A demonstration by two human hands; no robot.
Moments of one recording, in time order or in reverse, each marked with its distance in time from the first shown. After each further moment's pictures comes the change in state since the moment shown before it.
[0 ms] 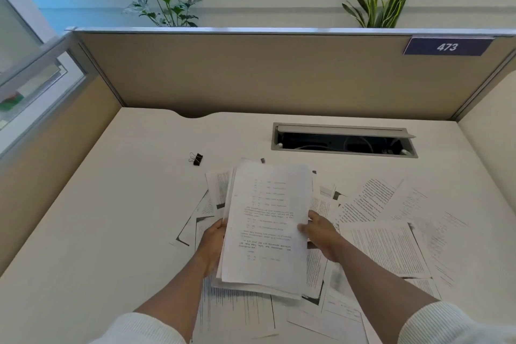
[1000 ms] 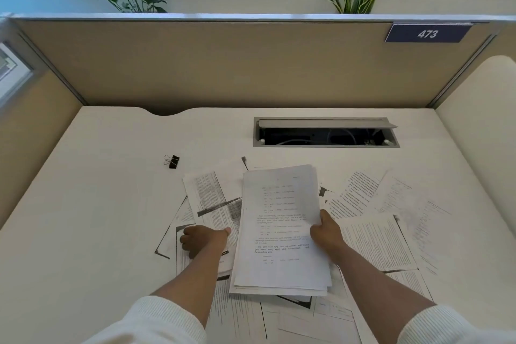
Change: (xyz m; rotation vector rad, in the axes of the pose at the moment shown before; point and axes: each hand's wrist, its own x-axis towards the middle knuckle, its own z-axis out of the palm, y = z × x) left_hand 0.064 0.008 0.047 0.736 0.662 -0.319; right_hand 0.019 0.024 -0.035 -0.279 0.372 -0.037
